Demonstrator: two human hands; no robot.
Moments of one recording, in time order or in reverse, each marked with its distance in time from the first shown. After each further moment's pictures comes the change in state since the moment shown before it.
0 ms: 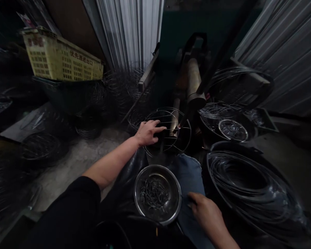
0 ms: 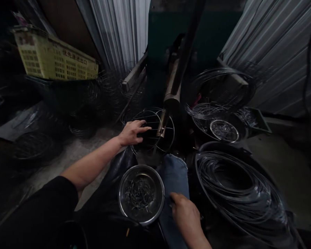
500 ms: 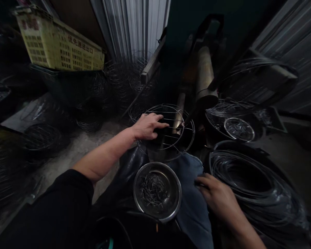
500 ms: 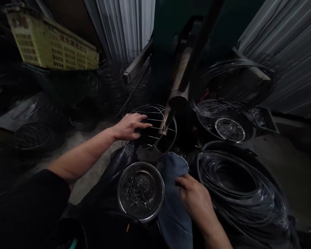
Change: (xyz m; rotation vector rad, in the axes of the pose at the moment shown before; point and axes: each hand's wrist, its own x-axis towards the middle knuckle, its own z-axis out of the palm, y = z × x) left_hand 0.000 0.004 -0.037 0.068 -0.183 0.088; right_hand 0.027 0.015 -0.049 0.168 0.209 -0.177
